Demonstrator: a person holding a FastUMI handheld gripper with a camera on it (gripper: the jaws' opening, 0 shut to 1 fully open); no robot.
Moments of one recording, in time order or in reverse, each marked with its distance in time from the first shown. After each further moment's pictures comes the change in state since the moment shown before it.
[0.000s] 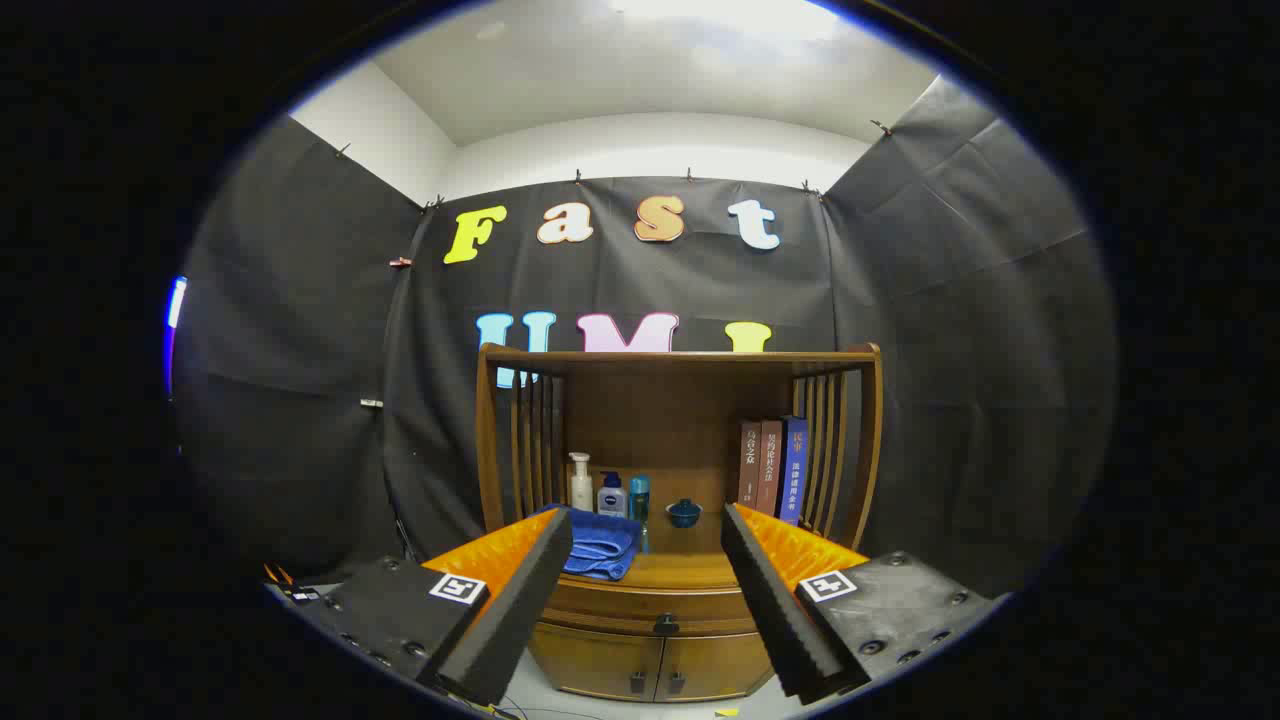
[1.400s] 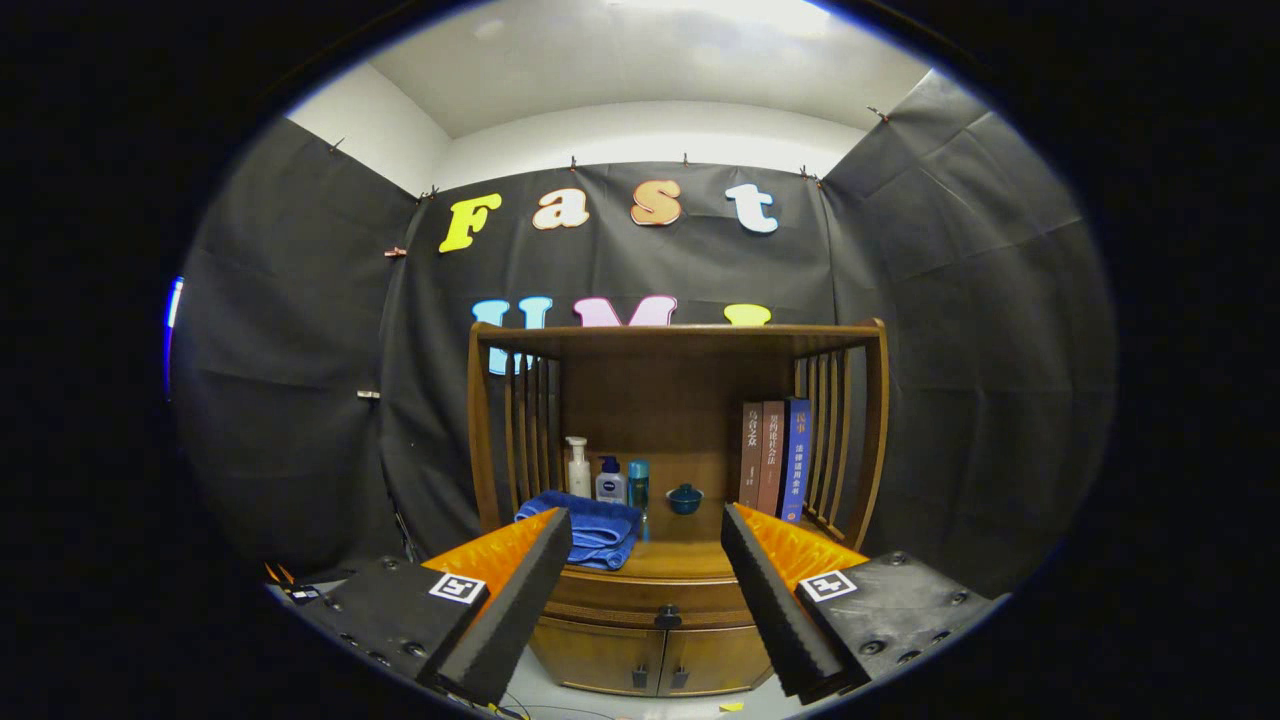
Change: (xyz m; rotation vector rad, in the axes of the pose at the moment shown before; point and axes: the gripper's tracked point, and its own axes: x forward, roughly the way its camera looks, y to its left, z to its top) arm 0.018 -0.002 -0.039 0.015 0.056 0.000
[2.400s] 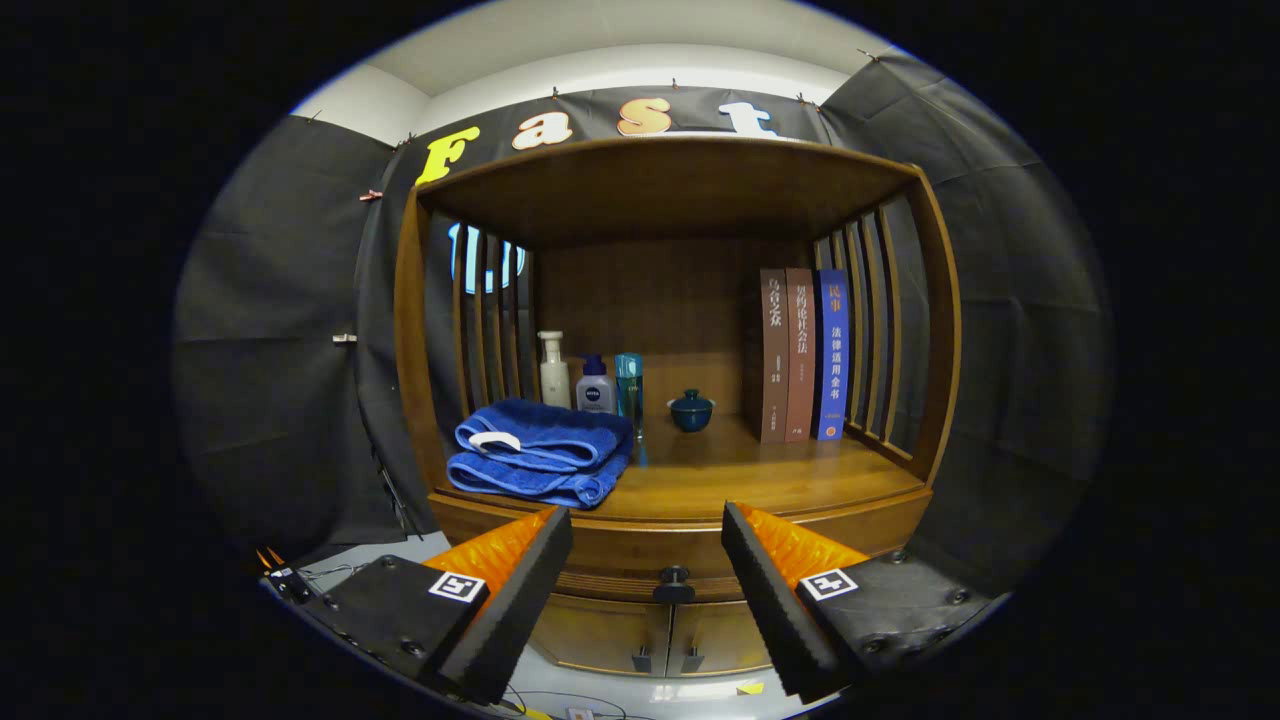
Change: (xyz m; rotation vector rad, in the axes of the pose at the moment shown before) arm 0.110 -0.018 -0.169 0.026 0.194 -0.004
